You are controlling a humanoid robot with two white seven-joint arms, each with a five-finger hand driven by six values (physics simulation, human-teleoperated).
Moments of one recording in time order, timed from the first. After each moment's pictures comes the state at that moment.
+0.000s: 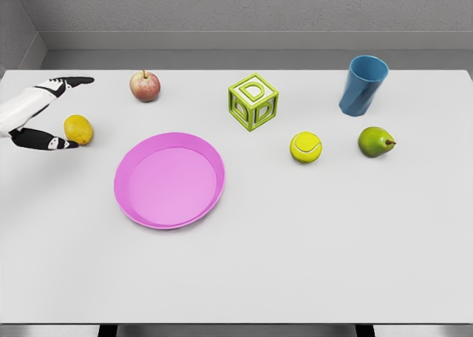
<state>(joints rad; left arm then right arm) -0.30 0.69 -0.06 -1.34 -0.14 -0.61 -0.49 0.00 0.00 -0.22 -0.01 0.08 -0.02 -0.08</state>
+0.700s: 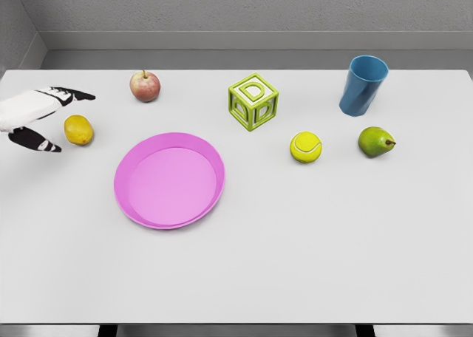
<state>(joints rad) -0.48 0.78 -0.27 -1.19 -0.36 -0.61 -0.51 0.00 0.00 -0.22 -0.01 0.08 -0.02 -0.08</state>
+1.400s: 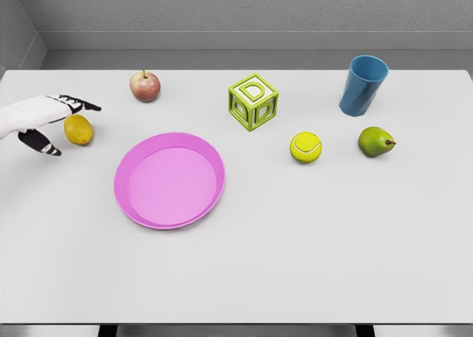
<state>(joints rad) -0.62 0.77 -0.44 -1.05 -0.47 -0.61 -0.51 0.00 0.00 -0.22 -0.01 0.08 -0.02 -0.08</state>
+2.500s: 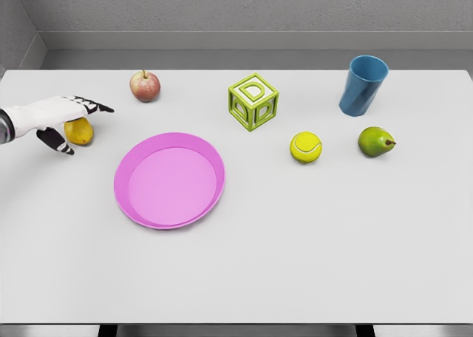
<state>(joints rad) -0.70 0.68 -0.49 -0.94 -0.56 -0.61 -0.51 0.00 0.00 -0.22 -0.01 0.08 -0.02 -0.08</state>
